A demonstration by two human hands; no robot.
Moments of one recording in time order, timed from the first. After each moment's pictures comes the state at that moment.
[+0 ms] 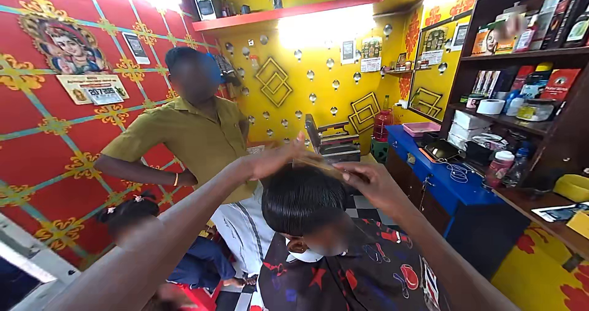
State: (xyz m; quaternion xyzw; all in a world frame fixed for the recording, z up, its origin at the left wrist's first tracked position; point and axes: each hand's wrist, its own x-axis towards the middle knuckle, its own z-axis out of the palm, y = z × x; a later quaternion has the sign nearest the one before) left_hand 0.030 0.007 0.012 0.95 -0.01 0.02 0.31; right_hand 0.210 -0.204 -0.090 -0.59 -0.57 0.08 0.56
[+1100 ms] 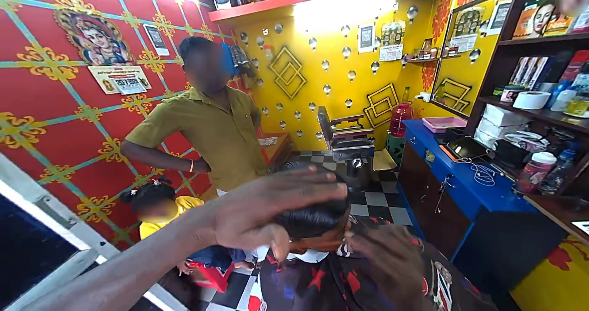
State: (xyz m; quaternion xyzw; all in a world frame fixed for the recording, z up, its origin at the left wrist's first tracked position) left_hand -0.036 -0.055 -0.007 0.94 -0.28 0.16 0.09; right_hand 0.183 -0.242 -0.209 -0.51 -0.59 -0.31 0.55
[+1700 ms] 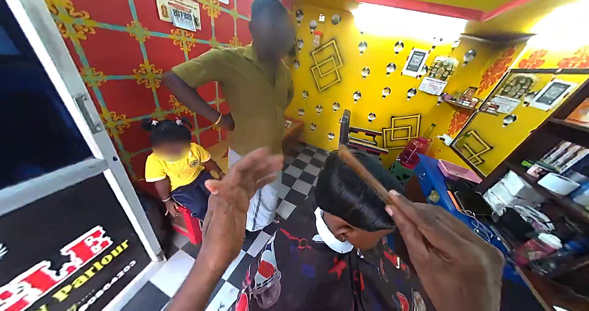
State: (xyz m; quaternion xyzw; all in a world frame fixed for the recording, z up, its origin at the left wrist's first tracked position) left_hand -0.143 -0.042 -0.140 0.64 0.04 0.60 0.48; right_hand 0.119 -0.240 -0.080 -0.57 -0.63 -0.35 0.39
